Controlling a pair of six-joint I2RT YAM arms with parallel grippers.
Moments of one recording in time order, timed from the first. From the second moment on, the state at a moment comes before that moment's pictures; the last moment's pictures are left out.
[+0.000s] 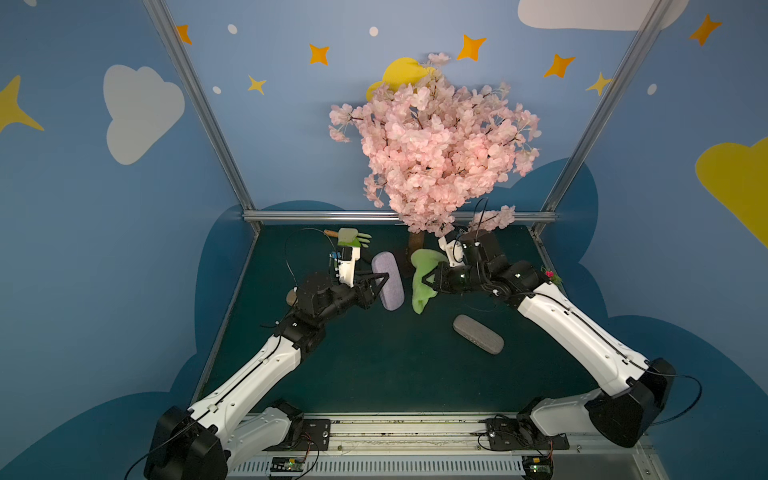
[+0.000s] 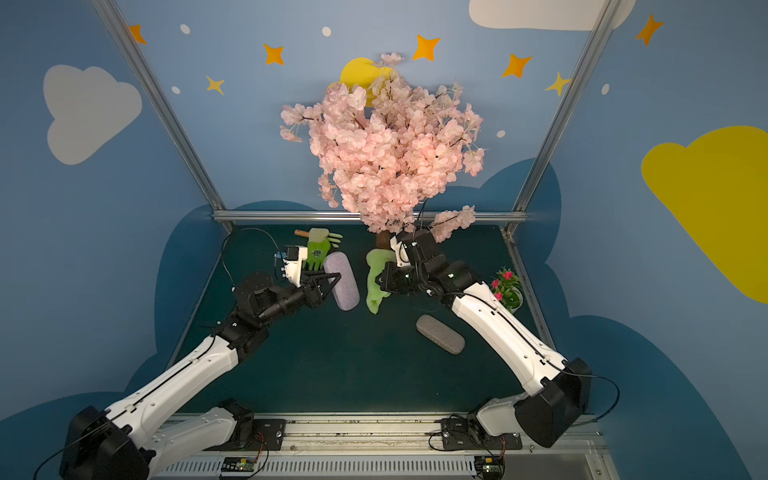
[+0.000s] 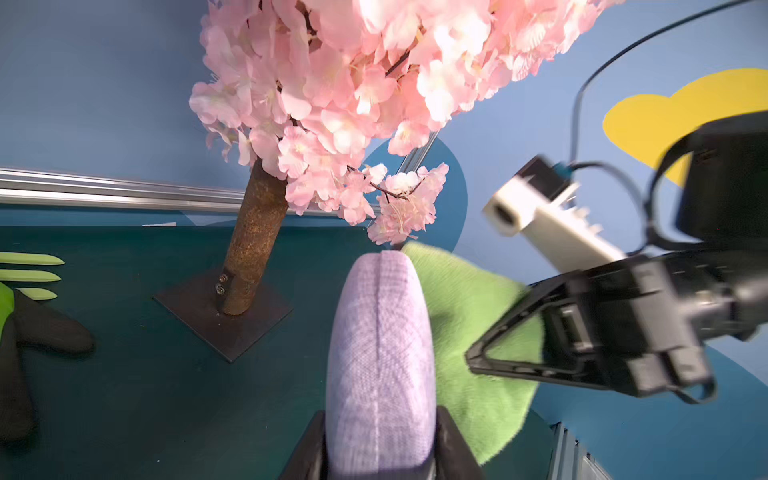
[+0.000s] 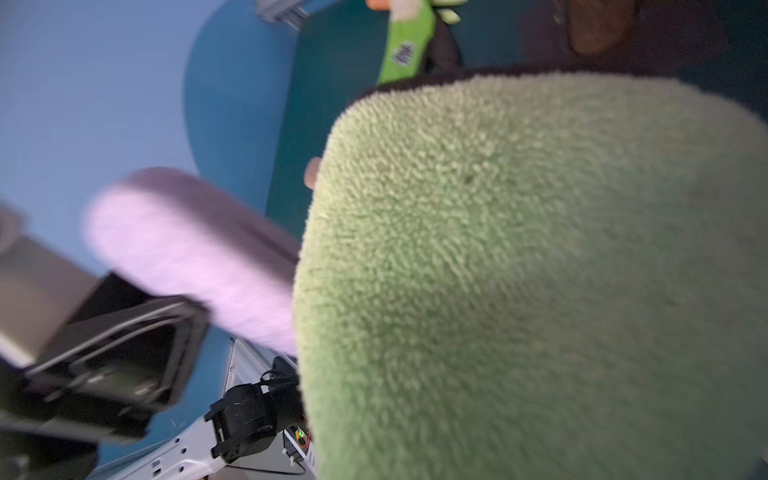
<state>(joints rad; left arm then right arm) -0.47 1.07 0.73 0.23 0.36 -0.48 0.73 1.38 1.44 -0.70 -0.28 0.65</state>
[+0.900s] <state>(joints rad) -0.42 1.10 0.62 0.35 0.25 -0.86 0.88 1.42 1.58 -0.70 -0.10 0.56</state>
